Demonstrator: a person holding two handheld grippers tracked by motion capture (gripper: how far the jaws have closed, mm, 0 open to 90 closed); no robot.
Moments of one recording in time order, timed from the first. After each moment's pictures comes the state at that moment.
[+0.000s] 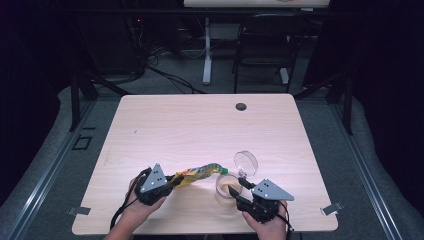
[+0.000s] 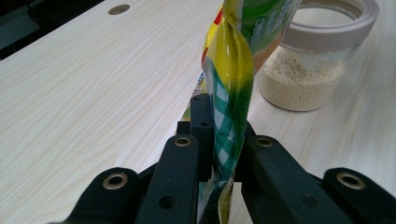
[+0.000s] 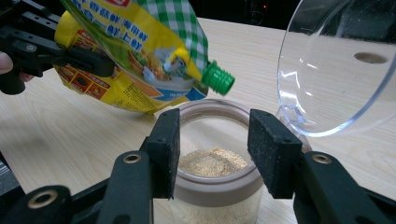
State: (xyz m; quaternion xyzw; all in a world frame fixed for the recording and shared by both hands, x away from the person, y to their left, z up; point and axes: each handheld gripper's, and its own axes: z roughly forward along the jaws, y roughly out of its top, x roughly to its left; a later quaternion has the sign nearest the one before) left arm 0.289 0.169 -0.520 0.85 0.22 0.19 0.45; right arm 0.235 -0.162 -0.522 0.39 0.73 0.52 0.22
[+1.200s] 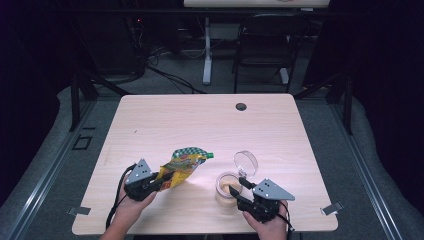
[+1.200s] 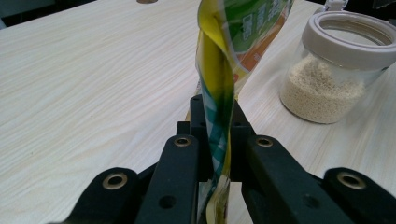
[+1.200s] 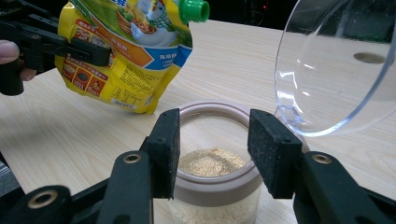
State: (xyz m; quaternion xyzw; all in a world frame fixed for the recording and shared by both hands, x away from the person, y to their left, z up) left arm 0.300 0.200 -0.526 0.81 0.29 0.16 0.48; right arm 0.235 -0.163 -0.521 0.39 0.73 0.52 0.22
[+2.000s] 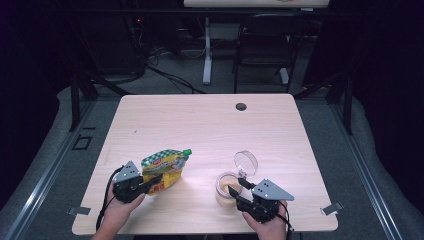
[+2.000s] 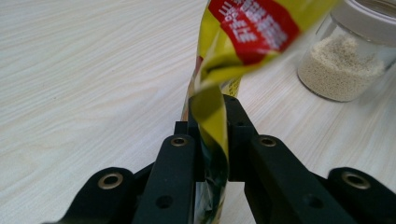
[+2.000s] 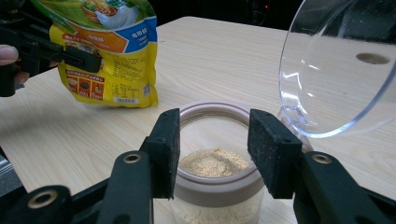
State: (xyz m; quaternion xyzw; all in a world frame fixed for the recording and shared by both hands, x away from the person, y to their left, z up) left arm 0.299 0.233 -0.539 0.81 0.34 0.13 0.46; right arm 0.235 -0.162 -0.521 0.38 0.73 0.52 0.22
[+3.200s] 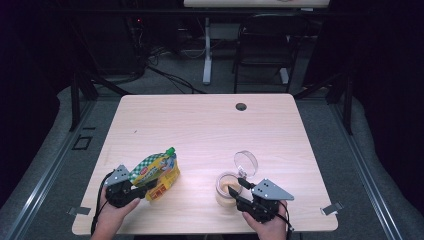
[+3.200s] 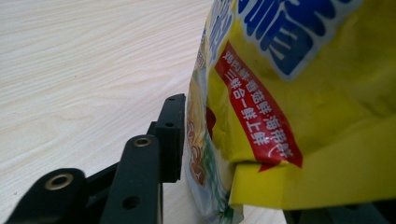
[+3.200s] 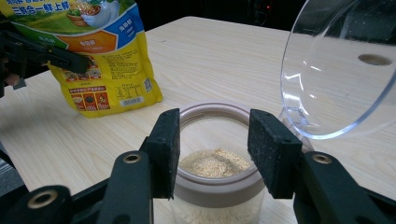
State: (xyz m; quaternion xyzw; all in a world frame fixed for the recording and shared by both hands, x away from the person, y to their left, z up) left arm 0.287 0.249 -0.540 0.79 0.38 0.13 0.47; right arm 0.235 -0.162 -0.521 0.38 0.73 0.52 0.22
